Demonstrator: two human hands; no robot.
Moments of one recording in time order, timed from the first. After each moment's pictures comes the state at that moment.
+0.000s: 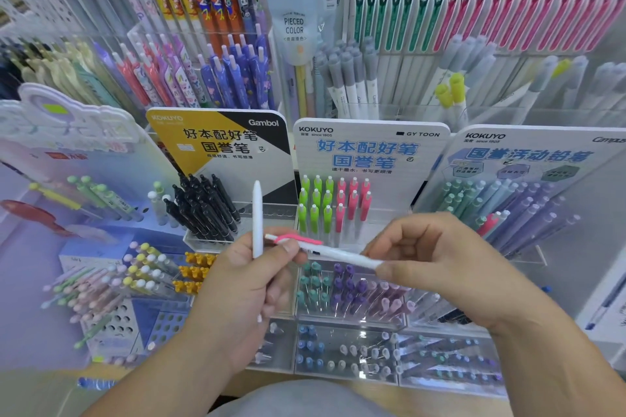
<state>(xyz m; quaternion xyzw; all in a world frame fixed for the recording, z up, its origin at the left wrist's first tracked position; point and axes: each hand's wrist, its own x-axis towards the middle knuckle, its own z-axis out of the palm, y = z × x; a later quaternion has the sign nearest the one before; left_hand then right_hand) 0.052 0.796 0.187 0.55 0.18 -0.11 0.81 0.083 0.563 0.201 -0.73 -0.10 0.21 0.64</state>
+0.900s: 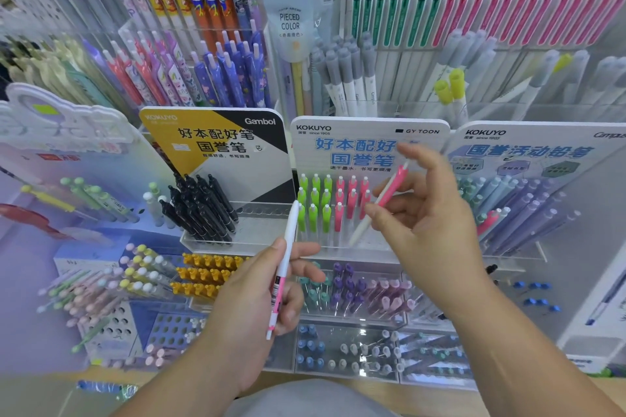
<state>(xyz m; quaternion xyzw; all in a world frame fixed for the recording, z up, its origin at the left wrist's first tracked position) 0.044 0.792 0.176 0.57 0.16 -0.18 0.78 0.096 0.590 0.184 -0.81 -0.06 -0.13 0.57</state>
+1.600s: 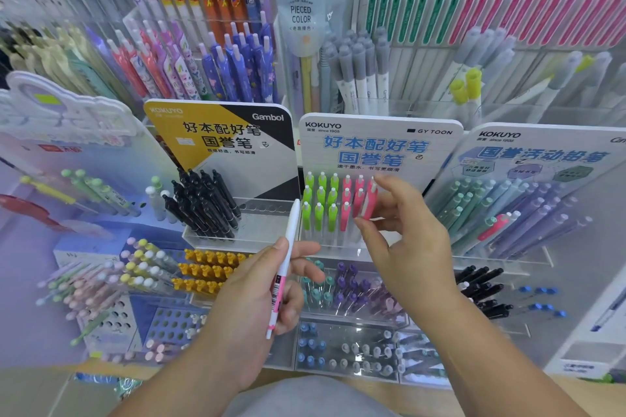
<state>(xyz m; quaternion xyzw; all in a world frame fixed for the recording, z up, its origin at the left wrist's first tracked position) 0.044 0.797 0.172 0.57 0.16 -0.17 0.79 0.100 0.609 0.138 -0.85 -0.12 -0.22 0.46</state>
